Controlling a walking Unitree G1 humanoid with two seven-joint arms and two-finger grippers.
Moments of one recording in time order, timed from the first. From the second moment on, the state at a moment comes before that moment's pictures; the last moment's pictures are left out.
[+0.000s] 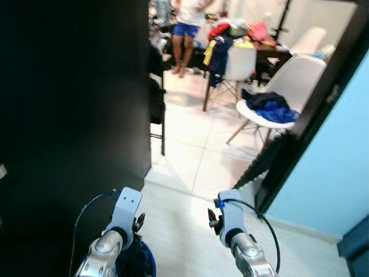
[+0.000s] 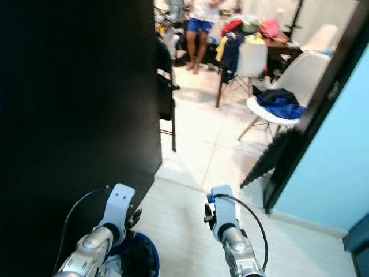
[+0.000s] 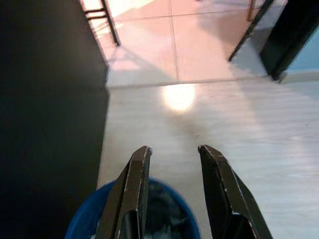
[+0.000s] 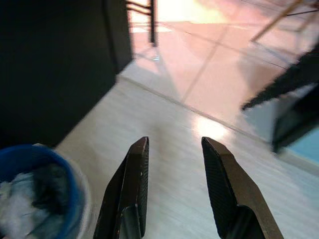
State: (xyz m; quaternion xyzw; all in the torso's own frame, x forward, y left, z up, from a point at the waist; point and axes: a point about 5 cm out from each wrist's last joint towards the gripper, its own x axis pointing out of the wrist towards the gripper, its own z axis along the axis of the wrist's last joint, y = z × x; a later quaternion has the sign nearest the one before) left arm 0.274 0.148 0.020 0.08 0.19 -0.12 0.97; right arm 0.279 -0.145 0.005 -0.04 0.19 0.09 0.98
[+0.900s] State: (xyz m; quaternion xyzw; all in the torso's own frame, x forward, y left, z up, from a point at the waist) left arm 0.276 0.155 0.023 0.07 0.18 -0.06 0.98; right arm 0.274 -0.153 0.006 -0.06 0.20 0.07 0.98
